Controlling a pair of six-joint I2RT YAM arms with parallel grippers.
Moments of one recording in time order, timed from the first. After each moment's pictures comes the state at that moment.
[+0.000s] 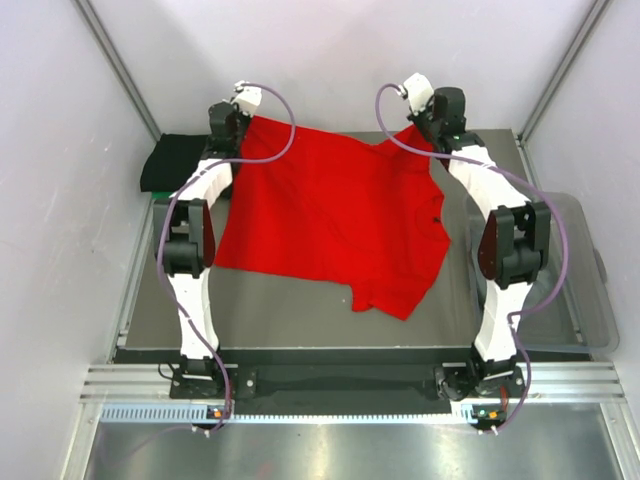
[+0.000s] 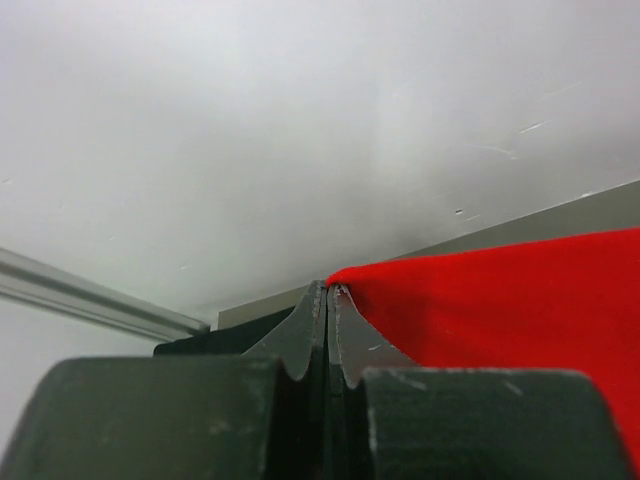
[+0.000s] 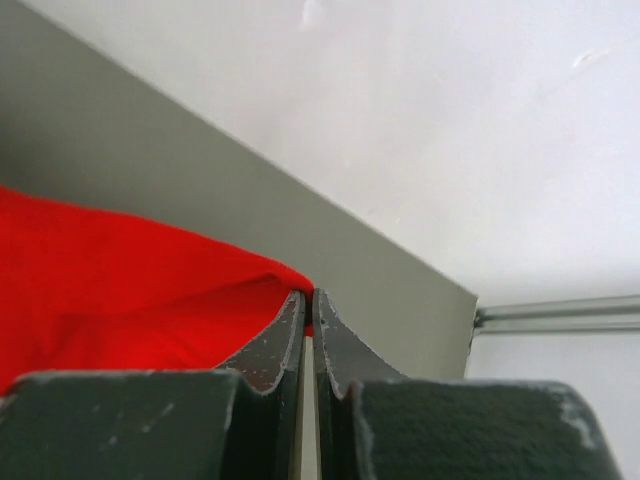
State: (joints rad) left arm -0.08 2.18 1.78 0.31 -0.11 0.50; right arm 0.20 2.01 1.79 -0.14 0.07 -0.57
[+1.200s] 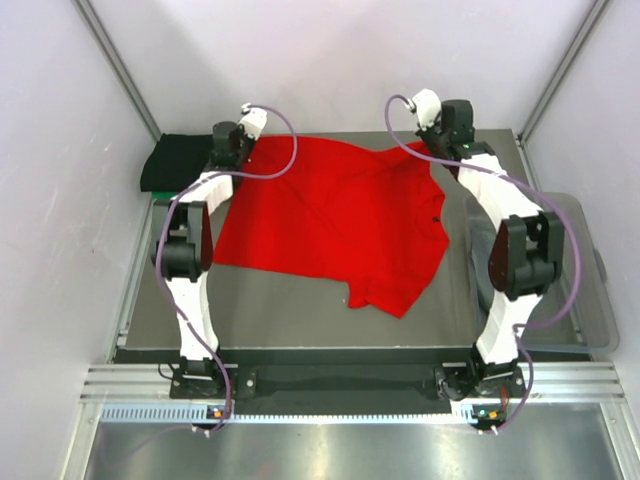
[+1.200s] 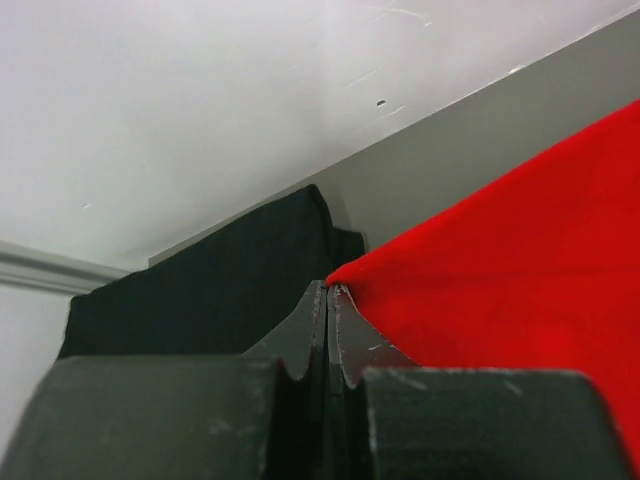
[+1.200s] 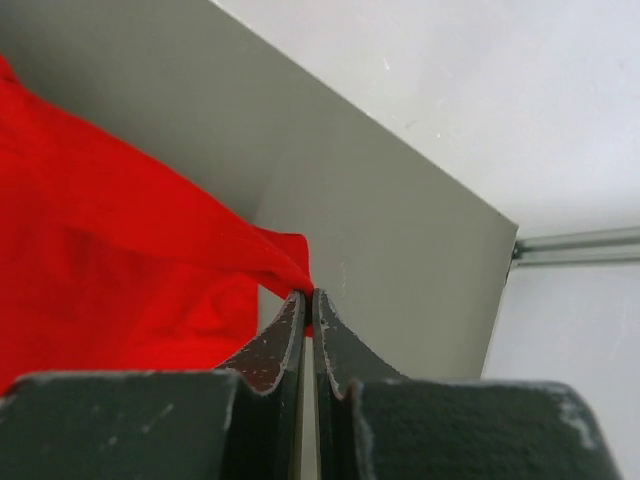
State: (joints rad) left arm -0.08 2.17 1.63 0.28 -0.04 0.49; right arm 0.18 1.93 1.68 -0.24 0.07 -0.54
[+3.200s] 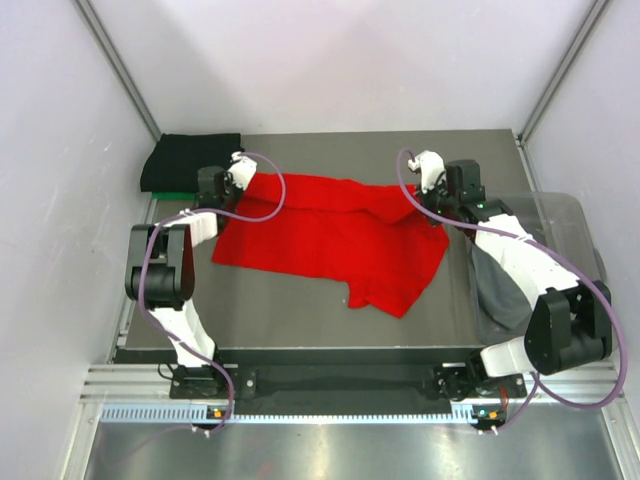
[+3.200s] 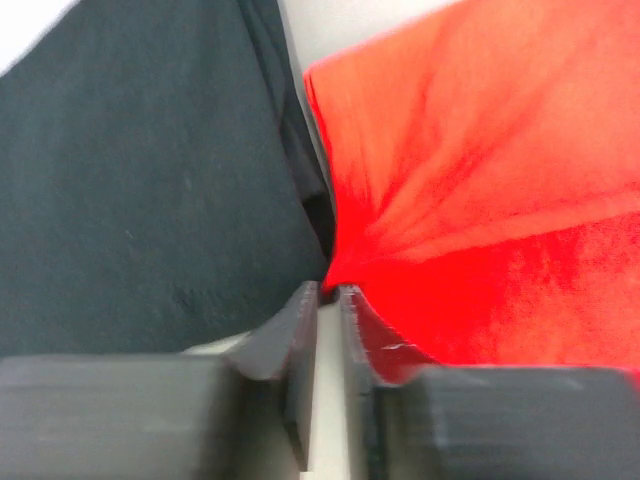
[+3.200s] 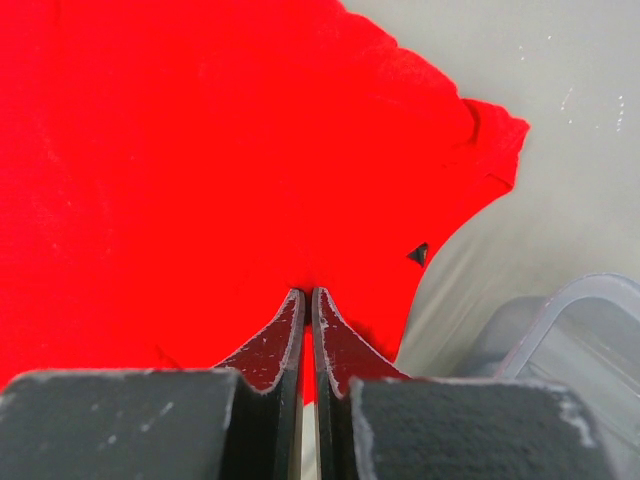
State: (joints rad) left arm -0.01 1.84 1.04 0.30 0.04 0.56; right arm 0.26 1.39 1.07 -0.37 -0.15 -0.30
